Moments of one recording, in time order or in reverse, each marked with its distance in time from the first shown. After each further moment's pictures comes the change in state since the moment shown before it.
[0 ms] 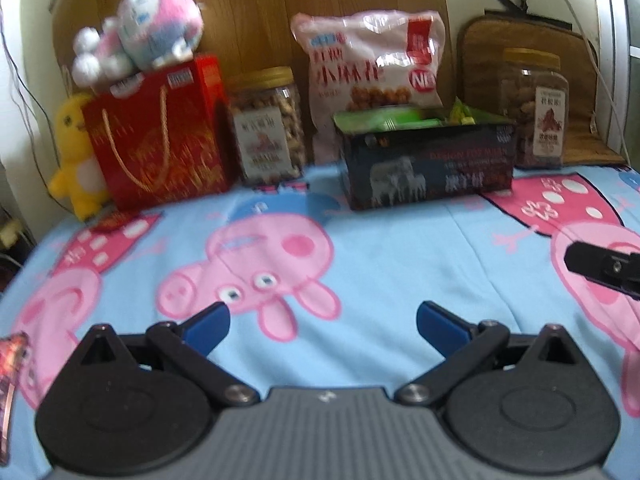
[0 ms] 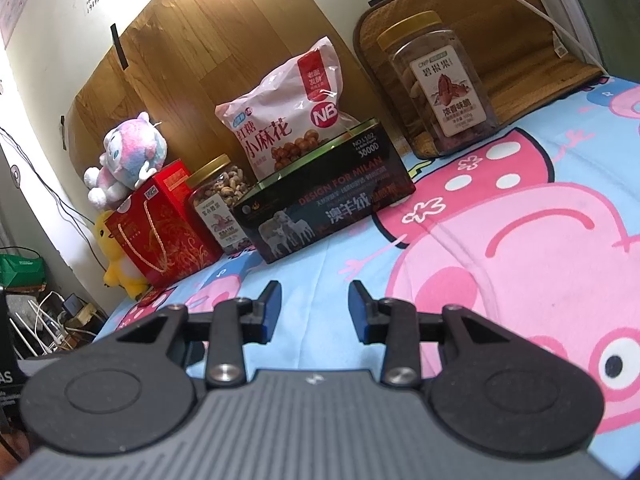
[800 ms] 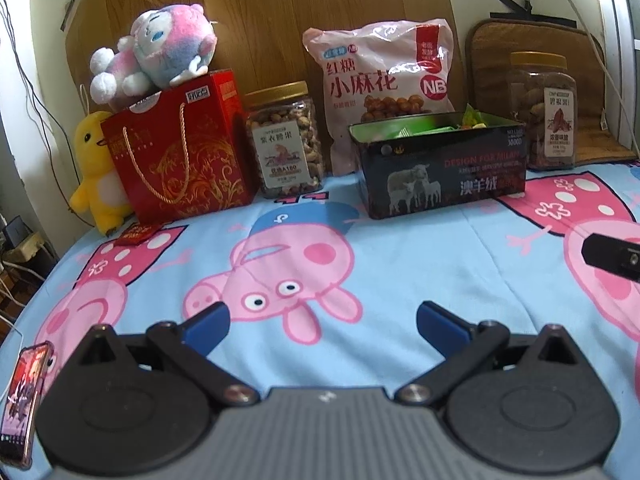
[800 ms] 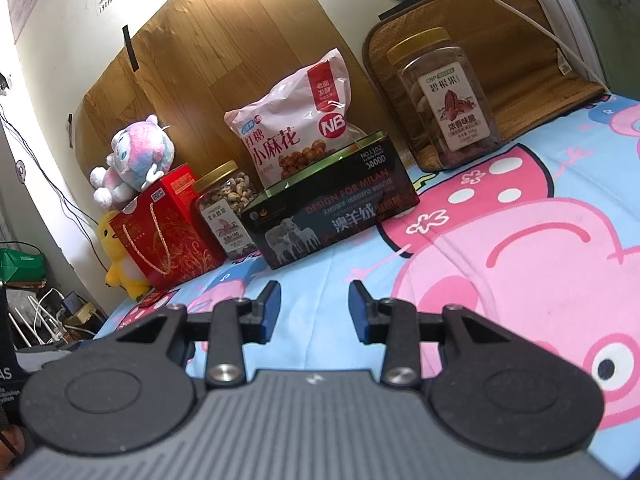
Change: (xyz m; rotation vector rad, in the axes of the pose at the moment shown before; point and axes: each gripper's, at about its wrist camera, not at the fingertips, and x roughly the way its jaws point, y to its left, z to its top) left arm -0.006 0.000 -0.001 0.023 -0.004 0.050; right arm -0.008 0.007 -0.003 -0.032 -0.035 -0.005
